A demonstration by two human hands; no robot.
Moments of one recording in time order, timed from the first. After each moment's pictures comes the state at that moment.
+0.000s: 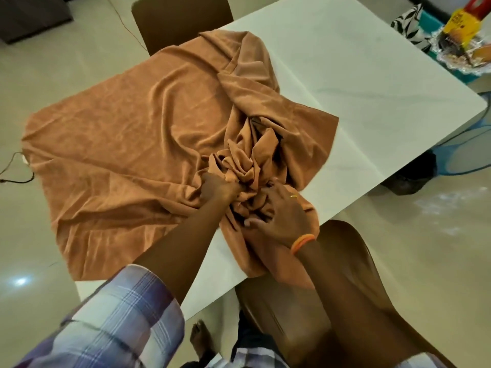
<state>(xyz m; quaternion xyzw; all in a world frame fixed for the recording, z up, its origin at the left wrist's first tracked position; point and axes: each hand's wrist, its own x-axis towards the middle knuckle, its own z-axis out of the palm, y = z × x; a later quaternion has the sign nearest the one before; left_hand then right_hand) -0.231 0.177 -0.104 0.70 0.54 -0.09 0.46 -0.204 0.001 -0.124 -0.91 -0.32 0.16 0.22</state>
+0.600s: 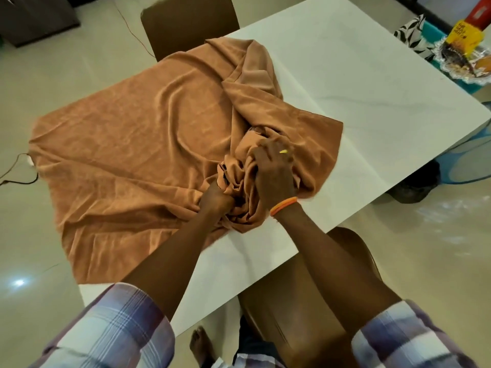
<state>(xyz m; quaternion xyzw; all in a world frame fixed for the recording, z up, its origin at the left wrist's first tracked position) -0.253 0.200 -0.125 0.78 0.38 -0.10 0.49 -0.160 0.085 -0.092 -0.90 -0.33 -0.14 0.26</state>
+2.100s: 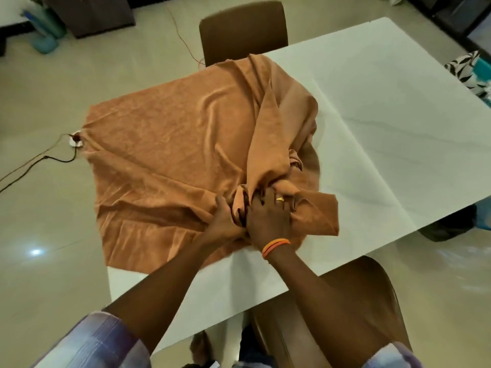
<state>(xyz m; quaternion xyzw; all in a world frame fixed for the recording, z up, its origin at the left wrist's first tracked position) -0.323 0.223 -0.127 0.77 0.34 -0.07 0.53 -0.248 0.119 -0.114 -0.93 -0.34 0.08 0.08</state>
